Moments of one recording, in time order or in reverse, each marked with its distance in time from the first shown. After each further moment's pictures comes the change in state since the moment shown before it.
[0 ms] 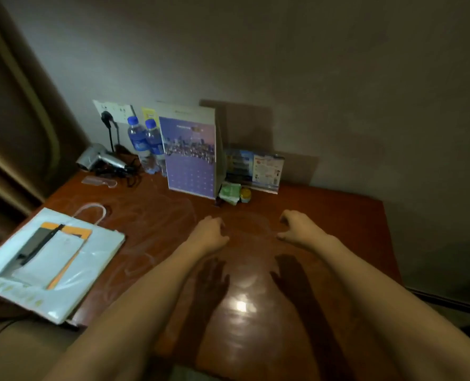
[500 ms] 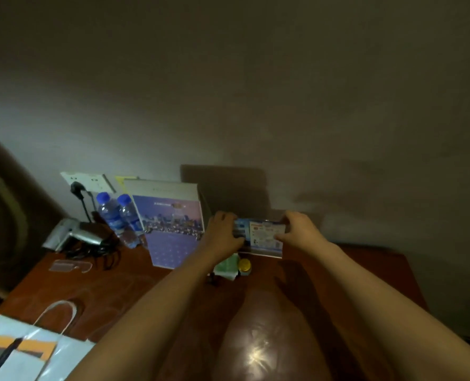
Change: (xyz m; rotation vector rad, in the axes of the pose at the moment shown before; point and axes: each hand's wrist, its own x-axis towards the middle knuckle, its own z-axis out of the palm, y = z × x) left_hand 0.182 0.056 -0.091 -0.006 0.205 0.202; right_hand 0.174 0.006 -0.089 0.168 0.167 0.028
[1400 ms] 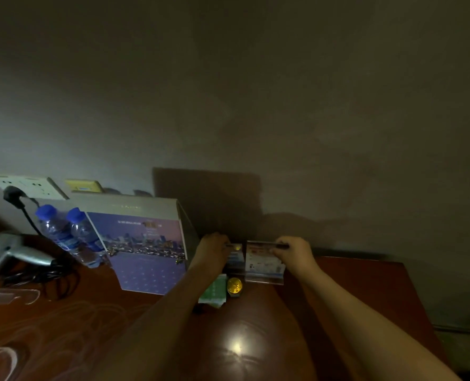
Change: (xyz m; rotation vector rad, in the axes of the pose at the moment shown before) left_hand 0.073 -0.040 0.055 -0.166 -0.133 -0.059; right_hand 0.045 0.027 0.057 0.327 0.014 0.203
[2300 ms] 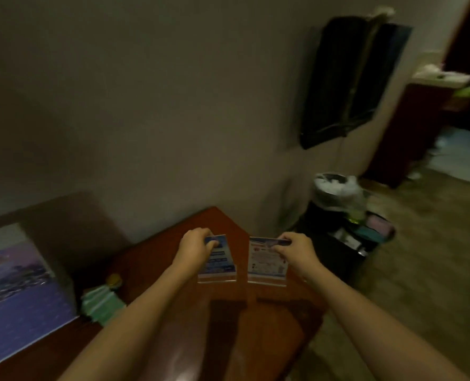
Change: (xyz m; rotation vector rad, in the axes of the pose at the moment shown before) left_hand -0.269 0.172 0.045 0.017 -0.173 0.692; right_hand -0.437 0.066 -0.080 0.270 0.767 0.487
